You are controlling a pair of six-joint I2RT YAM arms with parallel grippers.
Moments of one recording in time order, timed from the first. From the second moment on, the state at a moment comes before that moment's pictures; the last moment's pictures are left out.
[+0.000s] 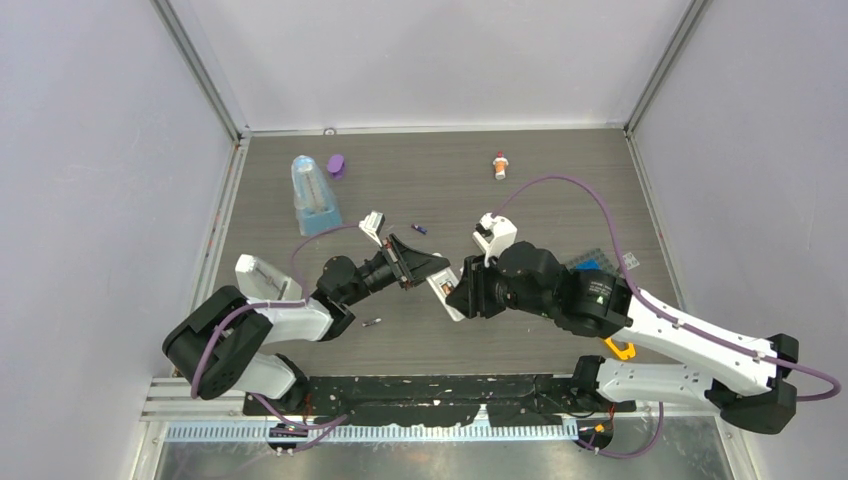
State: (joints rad) left arm -0.72 1.40 0.35 1.22 0.37 -1.39; right arm 1.12 0.97 1.04 -0.66 0.14 0.69
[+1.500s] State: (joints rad) left arm -0.72 1.40 0.33 1.22 0.35 -1.40; right arm 1.12 0.93 0.95 -0.62 0.18 0.74
